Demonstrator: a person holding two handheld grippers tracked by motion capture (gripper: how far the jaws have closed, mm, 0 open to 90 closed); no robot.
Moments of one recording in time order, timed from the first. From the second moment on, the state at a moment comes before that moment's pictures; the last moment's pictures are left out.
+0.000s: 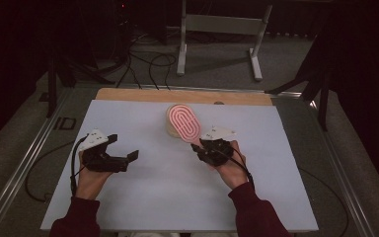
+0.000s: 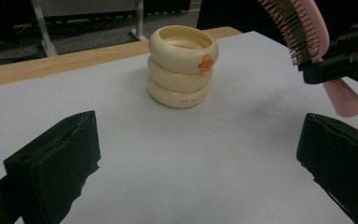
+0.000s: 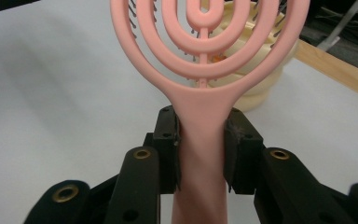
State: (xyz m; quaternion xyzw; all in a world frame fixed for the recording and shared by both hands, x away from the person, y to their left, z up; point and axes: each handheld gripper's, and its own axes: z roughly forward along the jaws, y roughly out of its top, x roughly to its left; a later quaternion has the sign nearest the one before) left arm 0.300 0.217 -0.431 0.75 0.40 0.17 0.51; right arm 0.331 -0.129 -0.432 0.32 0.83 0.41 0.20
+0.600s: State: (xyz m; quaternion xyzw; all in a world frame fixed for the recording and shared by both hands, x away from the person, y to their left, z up) left arm 0.300 0.210 -0.429 0.75 0.40 0.17 0.50; right arm 0.325 -0.104 -0.435 0.30 0.84 0.42 0.18
